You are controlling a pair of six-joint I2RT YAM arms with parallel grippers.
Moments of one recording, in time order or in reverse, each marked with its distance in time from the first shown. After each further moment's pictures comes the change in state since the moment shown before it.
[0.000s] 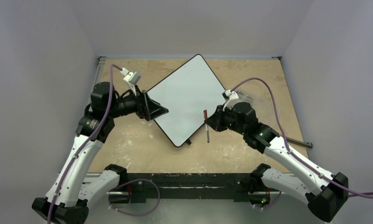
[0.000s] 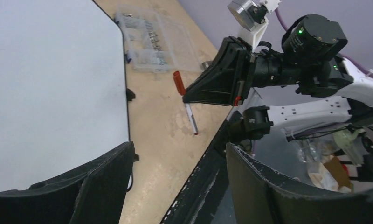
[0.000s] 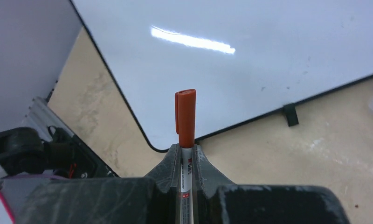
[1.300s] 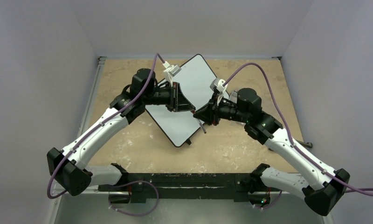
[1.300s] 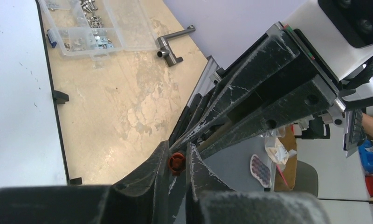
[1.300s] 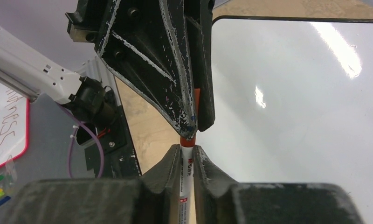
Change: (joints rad) left arm -0.339 0.390 0.182 0.159 -0.026 -0.192; right arm 0.000 0.087 0.243 0.098 -0.456 -0.384
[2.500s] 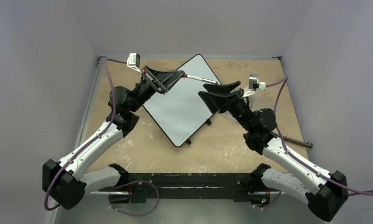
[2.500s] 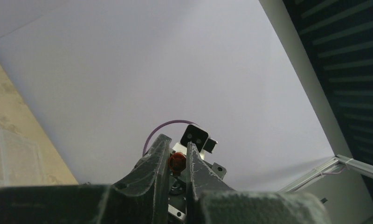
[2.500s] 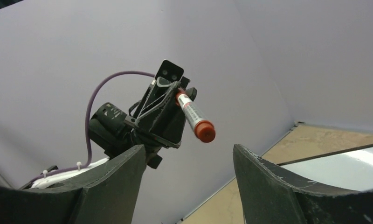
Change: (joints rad) left arm 0.058 -0.160 -0.302 0.930 -0.389 -0.754; right arm 0.006 -0.124 -0.309 0.952 0.354 0.588
